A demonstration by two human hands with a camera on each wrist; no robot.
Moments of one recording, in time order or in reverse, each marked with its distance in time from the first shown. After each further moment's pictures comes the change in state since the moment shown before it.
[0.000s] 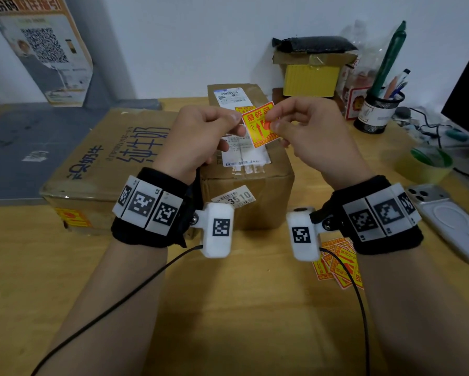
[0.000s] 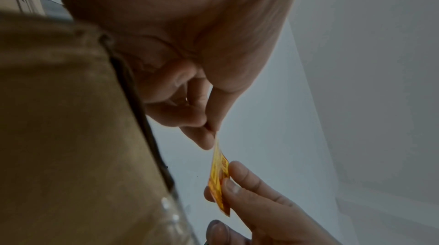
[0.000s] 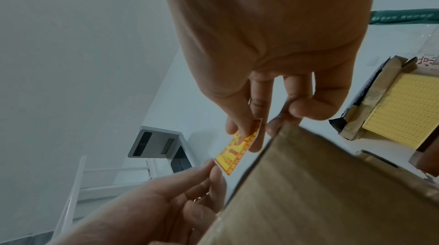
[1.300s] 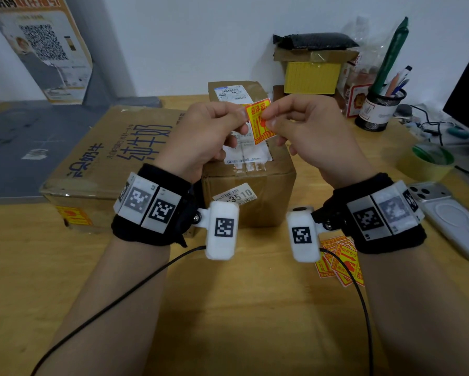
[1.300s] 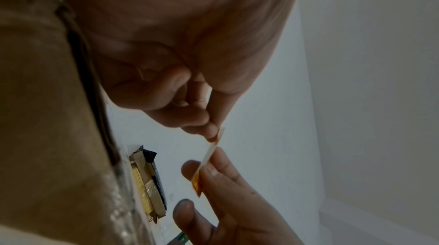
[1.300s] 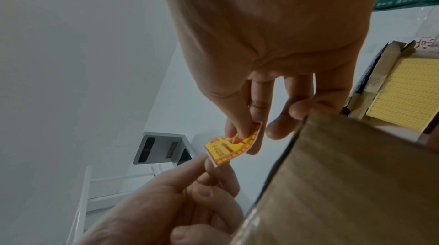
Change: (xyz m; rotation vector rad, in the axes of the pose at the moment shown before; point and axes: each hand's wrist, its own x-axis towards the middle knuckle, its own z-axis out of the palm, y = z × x) left_hand 0.001 0.003 0.005 -0.087 -0.091 0.001; right_hand -0.006 -0.009 0.002 0.072 -0.028 0.031
